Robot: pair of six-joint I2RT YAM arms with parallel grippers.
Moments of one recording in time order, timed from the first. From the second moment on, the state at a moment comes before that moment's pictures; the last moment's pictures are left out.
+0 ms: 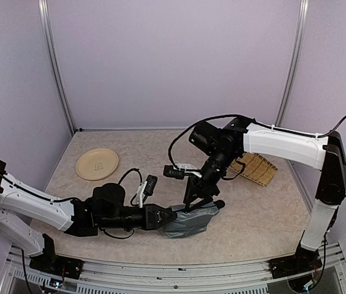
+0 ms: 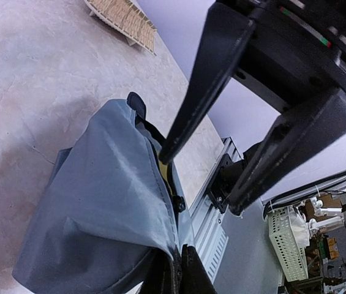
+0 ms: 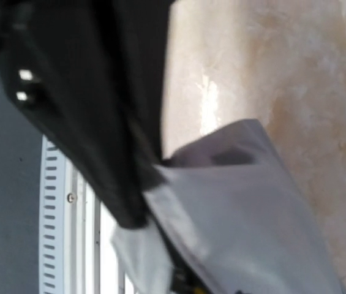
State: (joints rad) left arm -1.19 1.42 0.53 0.61 0.10 -0.90; right arm 0.88 1.83 1.59 -1.08 -0.70 -0.50
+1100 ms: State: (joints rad) left arm -1.19 1.42 0.54 0.52 0.05 -0.90; right arm 0.95 1.83 1.57 -1.03 -0.49 -0.49
